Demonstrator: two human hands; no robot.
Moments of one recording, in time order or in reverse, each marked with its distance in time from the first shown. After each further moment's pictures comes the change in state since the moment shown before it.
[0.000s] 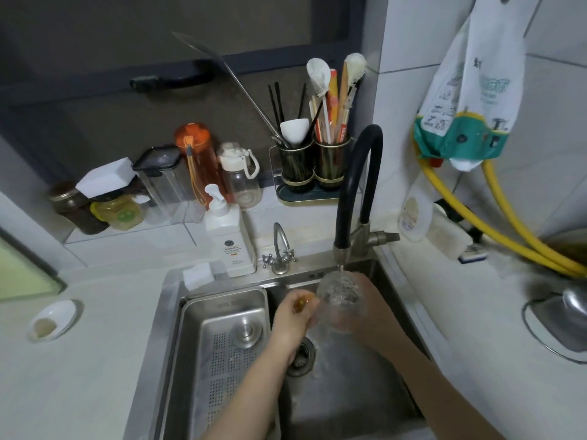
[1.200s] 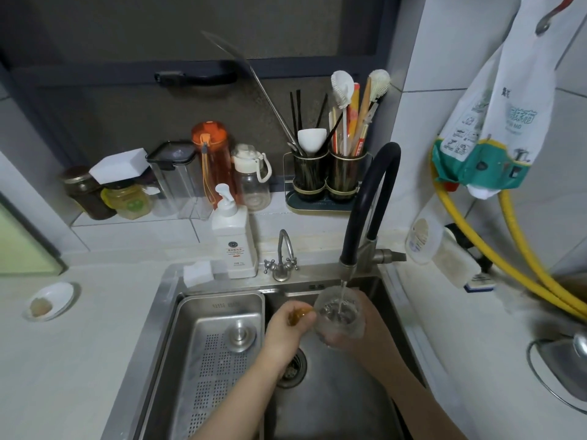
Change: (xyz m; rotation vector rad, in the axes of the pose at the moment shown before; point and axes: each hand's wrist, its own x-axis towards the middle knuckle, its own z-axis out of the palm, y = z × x) left_hand 0.004 -0.004 -0.003 0.007 0.041 0.094; right_hand 0.006 0.024 -0.004 -0.077 -0.069 0.063
